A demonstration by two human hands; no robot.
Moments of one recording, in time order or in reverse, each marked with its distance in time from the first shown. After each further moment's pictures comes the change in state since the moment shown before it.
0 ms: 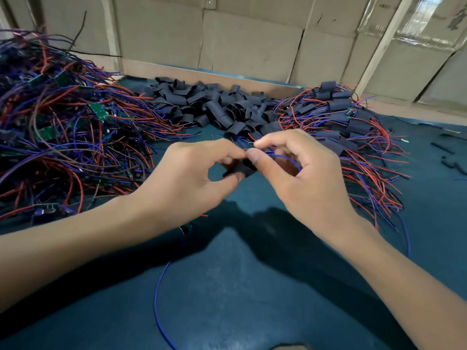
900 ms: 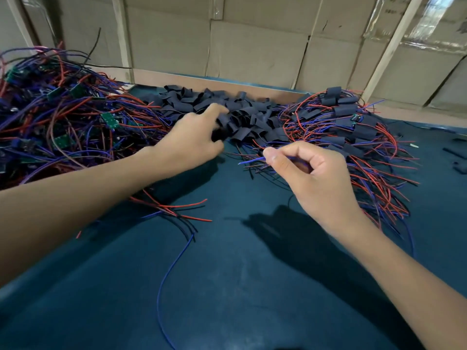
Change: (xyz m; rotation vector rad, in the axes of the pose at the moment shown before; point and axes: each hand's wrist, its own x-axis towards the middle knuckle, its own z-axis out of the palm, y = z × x) left_hand 0.080 -0.075 0.007 0.271 -0.149 -0.268; right_hand 0.009 0.013 -0.010 0.222 -0.017 0.155
